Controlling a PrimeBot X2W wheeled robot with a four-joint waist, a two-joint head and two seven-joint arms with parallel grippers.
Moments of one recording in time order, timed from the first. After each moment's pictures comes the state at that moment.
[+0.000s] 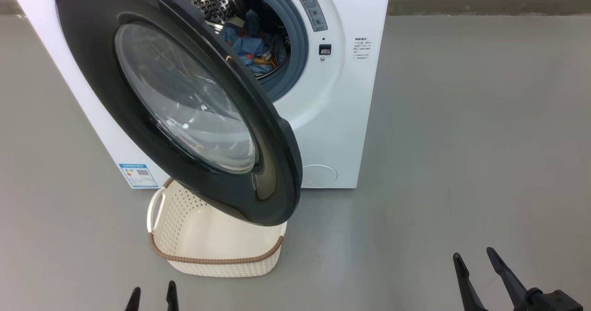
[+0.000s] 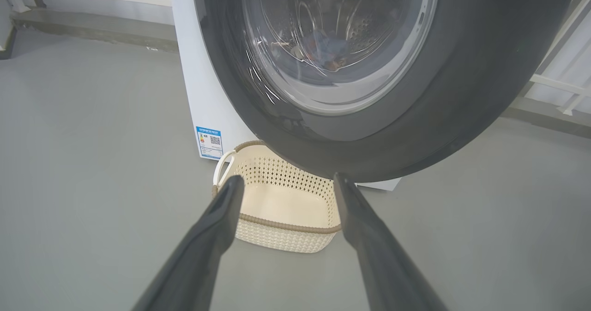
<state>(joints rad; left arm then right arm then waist) 0.13 0.09 -0.16 0.19 -0.36 0.03 -0.25 0.16 -0.12 0.00 0.04 0.22 0.13 -0.26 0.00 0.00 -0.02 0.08</state>
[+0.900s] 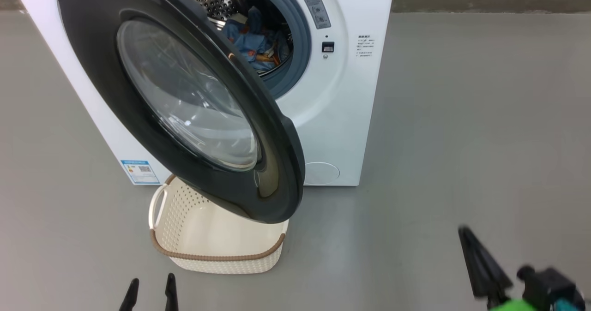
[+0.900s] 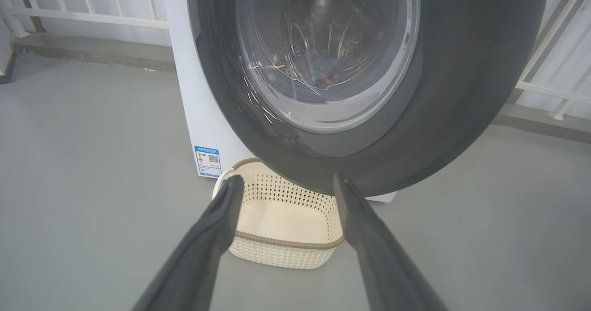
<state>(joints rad) 0.15 0.05 -0.09 0.13 -0.28 -0.02 -0.25 0.10 -0.12 0.02 0.04 0.22 0.13 -0.26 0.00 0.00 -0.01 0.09</state>
